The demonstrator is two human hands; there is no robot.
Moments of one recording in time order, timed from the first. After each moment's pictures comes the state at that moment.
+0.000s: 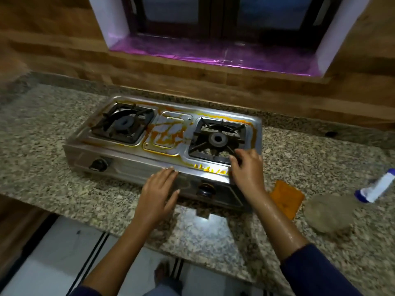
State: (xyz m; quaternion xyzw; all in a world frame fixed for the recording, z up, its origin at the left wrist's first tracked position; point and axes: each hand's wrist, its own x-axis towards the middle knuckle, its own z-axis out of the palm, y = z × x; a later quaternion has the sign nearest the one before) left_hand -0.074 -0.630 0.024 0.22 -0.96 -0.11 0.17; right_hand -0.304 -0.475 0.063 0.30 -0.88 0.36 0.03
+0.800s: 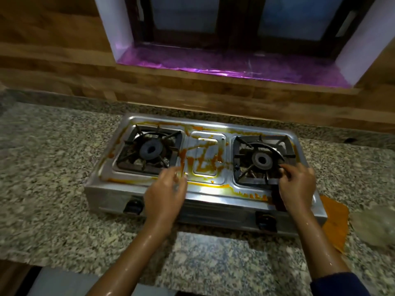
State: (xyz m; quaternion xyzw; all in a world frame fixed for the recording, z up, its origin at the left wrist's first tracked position) left_hand -0.071 -0.790 0.080 0.30 -0.88 -0.24 0.28; right_hand -0.296 -0.546 0.057 0.16 -0.94 0.23 0.19
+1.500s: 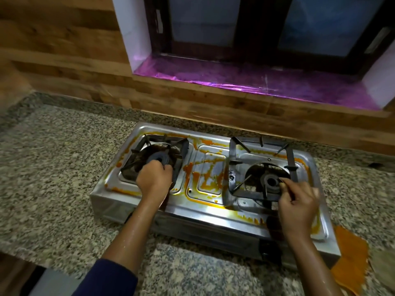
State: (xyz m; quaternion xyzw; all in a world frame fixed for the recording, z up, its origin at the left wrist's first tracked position) left_hand -0.135 -0.863 0.103 0.56 -0.80 -0.19 0.10; right_hand -0.288 -0.576 0.072 0.20 -0.86 0.42 0.20
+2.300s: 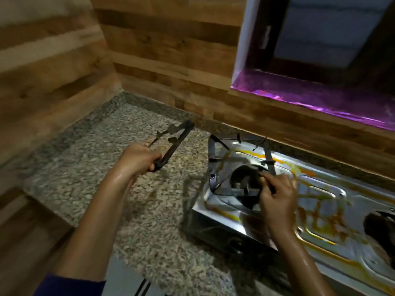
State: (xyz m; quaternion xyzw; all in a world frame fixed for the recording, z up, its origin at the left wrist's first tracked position) left_hand 0.071 -1.122 0.181 0.57 -0.68 -0.43 0.14; right_hand -0.148 -0.877 0.088 0.32 -0.80 0.49 0.12
